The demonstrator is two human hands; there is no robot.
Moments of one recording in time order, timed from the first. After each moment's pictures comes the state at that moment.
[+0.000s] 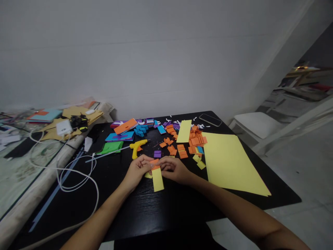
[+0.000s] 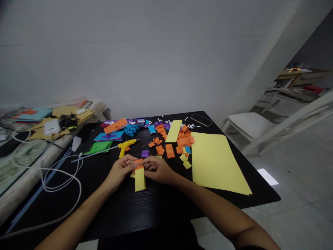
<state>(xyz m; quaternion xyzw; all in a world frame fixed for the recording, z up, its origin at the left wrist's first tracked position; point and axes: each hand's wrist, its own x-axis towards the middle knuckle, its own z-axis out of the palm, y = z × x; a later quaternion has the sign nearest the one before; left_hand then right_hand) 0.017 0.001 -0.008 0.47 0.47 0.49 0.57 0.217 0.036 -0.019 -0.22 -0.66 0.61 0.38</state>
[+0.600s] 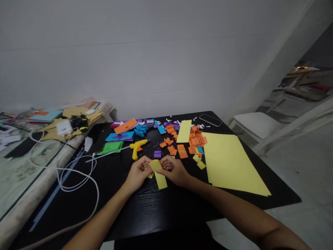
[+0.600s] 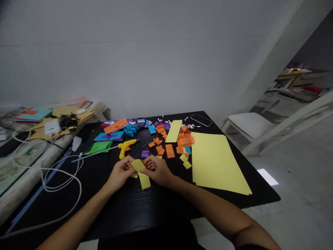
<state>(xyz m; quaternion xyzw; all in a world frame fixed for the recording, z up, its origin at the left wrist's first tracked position) 0.022 -0.004 -0.007 0.52 0.48 0.48 0.52 0.207 0.032 -0.032 -0.30 -0.66 0.55 0.42</state>
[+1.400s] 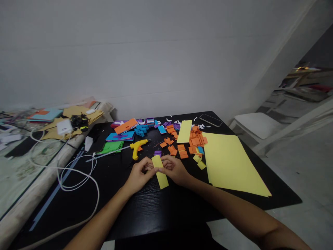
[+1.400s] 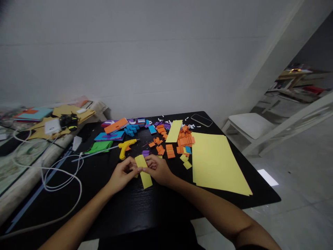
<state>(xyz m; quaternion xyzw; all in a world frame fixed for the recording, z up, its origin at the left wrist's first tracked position) 0.020 -0.008 -0.012 0.63 0.46 0.45 0.44 0.206 0.035 -0.037 -0.27 -0.60 0.62 0.42</state>
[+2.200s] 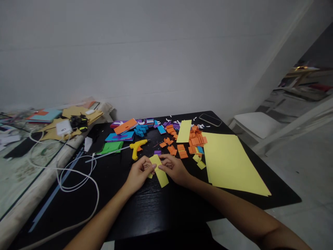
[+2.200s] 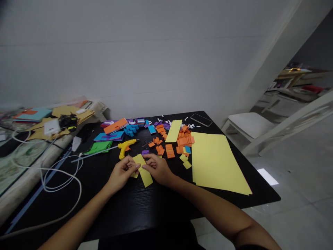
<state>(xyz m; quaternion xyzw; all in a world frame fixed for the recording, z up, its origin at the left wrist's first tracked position) 0.022 -0.005 -0.011 0.57 0.49 0.47 0.47 0.208 0.036 -0.035 -0.32 -0.63 0.57 0.41</state>
